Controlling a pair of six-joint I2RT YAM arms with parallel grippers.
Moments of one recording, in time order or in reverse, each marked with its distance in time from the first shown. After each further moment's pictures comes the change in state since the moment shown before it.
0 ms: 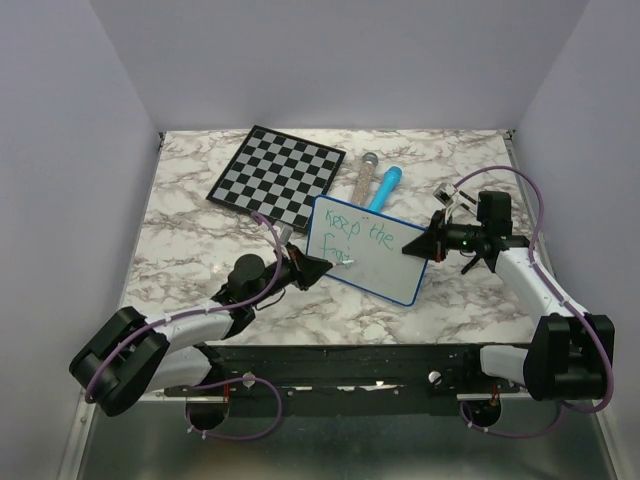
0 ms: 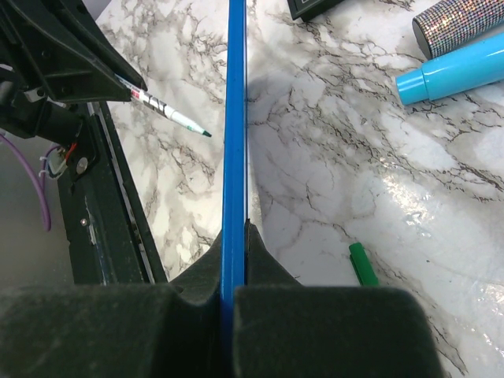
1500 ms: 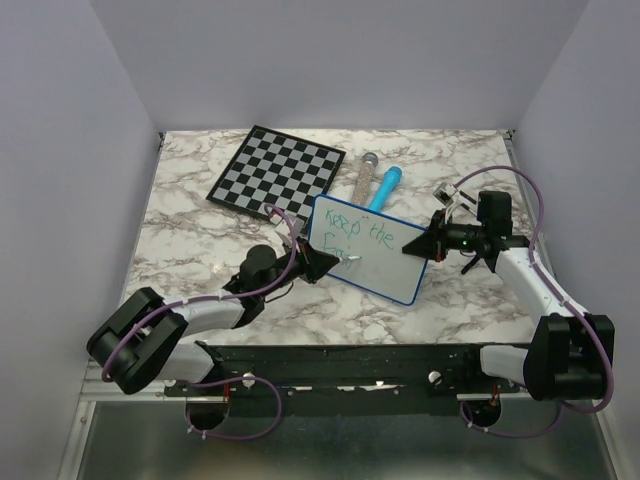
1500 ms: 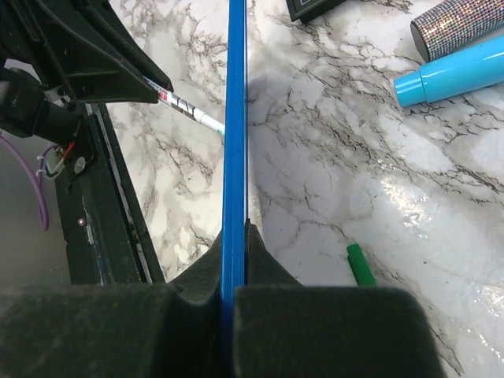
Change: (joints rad) left arm -0.005 0.151 0.087 0.022 -0.011 0.021; right arm 0.000 0.000 0.000 0.003 0.000 0.000
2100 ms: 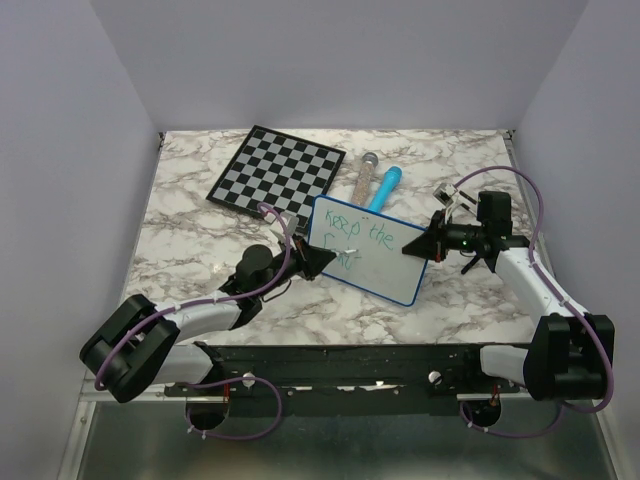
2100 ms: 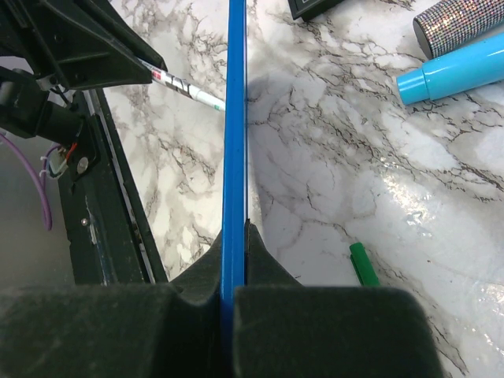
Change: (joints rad) left arm 0.000 -0.058 -0.002 -0.018 -0.046 0.006; right arm 0.000 0.000 0.000 -0.004 -0.002 0.000
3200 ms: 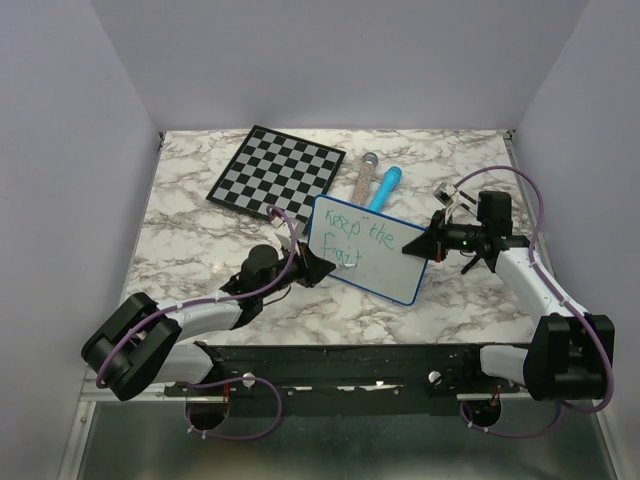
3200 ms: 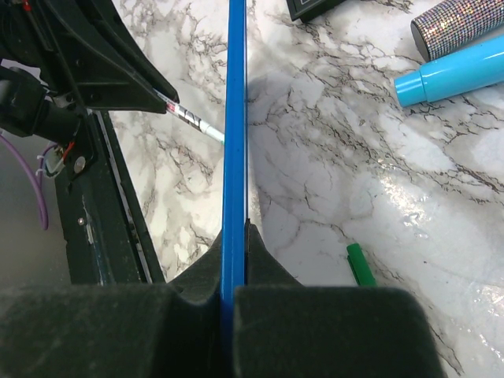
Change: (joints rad) left arm 0.000 0.014 0.002 -0.120 0.036 0.005; right arm 0.000 0.000 0.000 0.002 0.000 0.000
